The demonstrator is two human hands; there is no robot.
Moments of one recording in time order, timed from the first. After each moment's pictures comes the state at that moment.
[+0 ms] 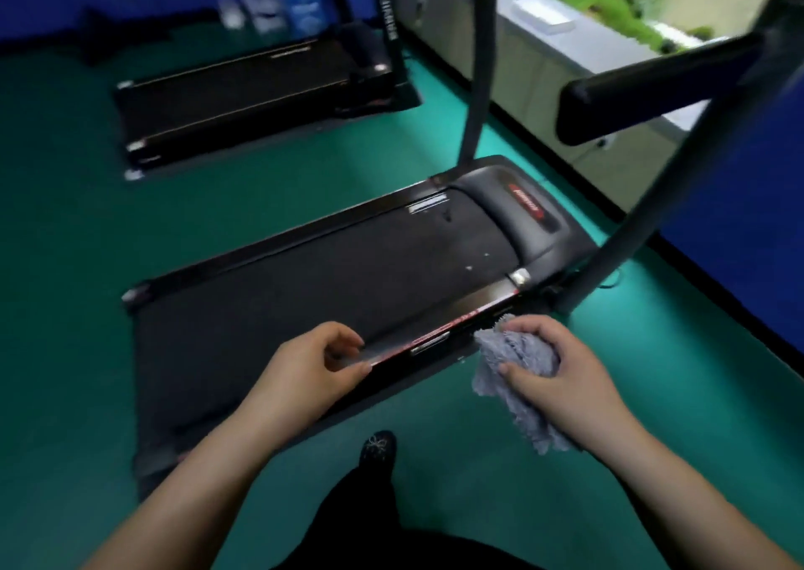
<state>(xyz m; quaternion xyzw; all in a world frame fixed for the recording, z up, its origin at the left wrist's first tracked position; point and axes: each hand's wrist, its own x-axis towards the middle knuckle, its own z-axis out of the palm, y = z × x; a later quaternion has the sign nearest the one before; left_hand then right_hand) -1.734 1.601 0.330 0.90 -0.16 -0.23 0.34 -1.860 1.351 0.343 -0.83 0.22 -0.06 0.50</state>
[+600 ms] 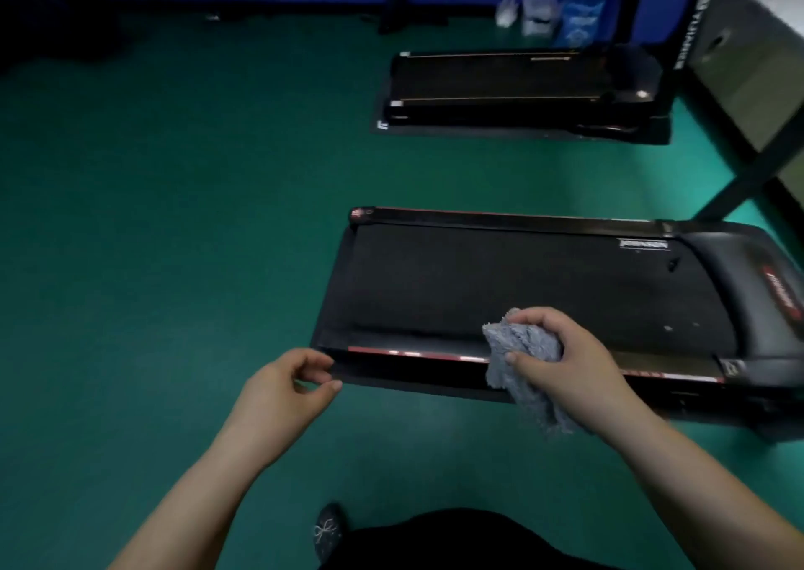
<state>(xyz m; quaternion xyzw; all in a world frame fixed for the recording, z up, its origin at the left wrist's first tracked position) -1.891 1.930 0.320 0.90 0.18 -0.09 0.39 -1.821 1.625 0.341 -0.85 -0.01 0.12 0.51</state>
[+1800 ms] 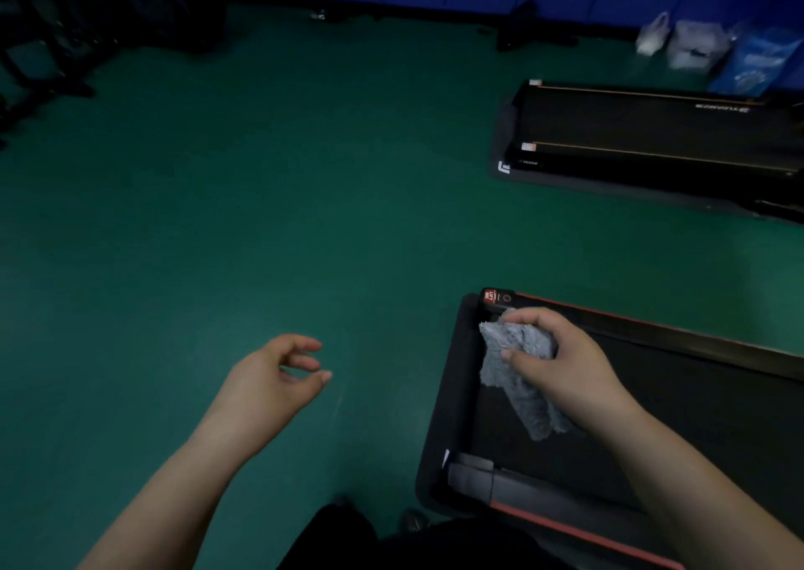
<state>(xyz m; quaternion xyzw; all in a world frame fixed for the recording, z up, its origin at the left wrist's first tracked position) -1.565 2.431 0.333 0.88 0.28 -0.06 0.39 -1.449 2.137 0.334 -0.83 -0.05 0.19 0.52</state>
